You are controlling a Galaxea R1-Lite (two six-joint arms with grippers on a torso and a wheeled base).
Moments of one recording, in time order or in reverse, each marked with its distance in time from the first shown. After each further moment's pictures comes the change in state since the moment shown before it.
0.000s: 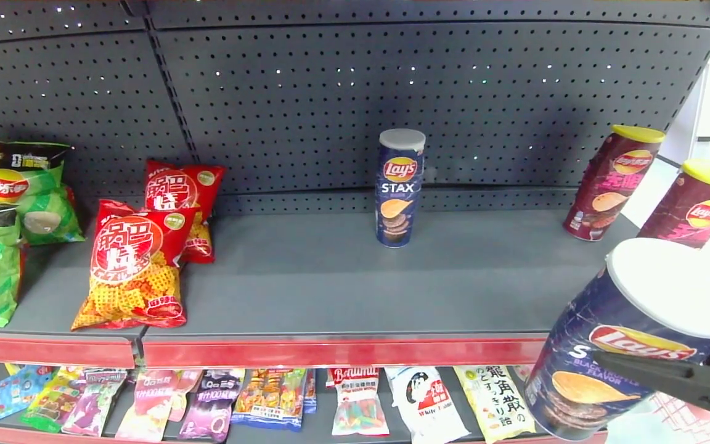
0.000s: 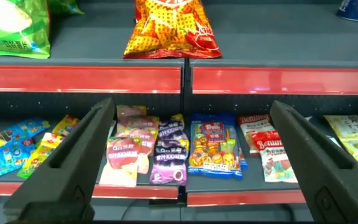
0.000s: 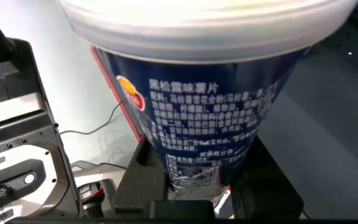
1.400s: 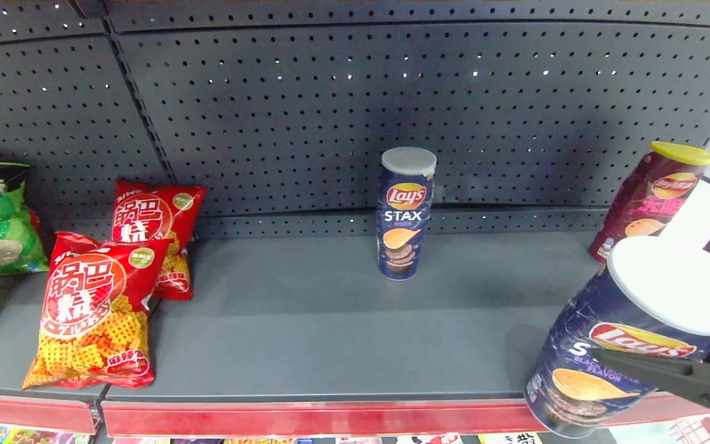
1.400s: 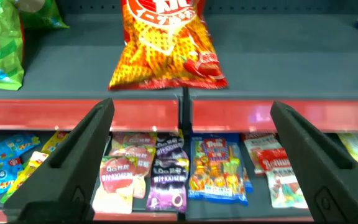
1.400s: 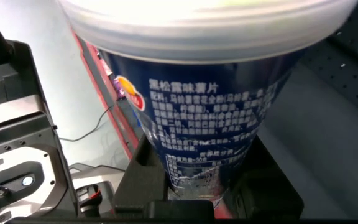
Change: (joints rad) left arm 0.000 0.000 0.000 0.000 0.000 0.000; right arm 0.001 -0.004 -0.001 0.000 -0.001 -0.002
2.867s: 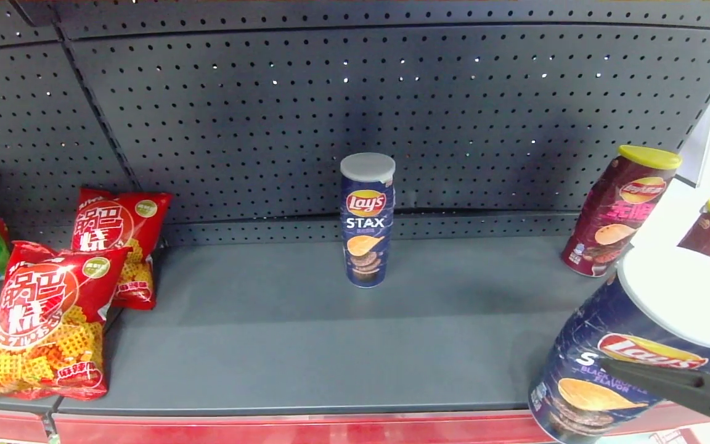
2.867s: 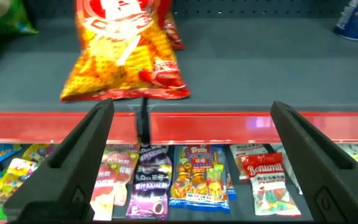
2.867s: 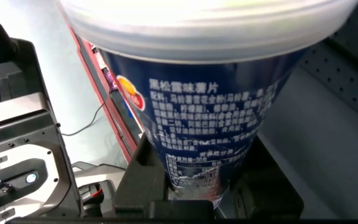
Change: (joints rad) left arm 0.001 0.000 0.000 0.000 0.000 0.000; right arm 0.000 -0.021 0.018 0.001 0.000 0.001
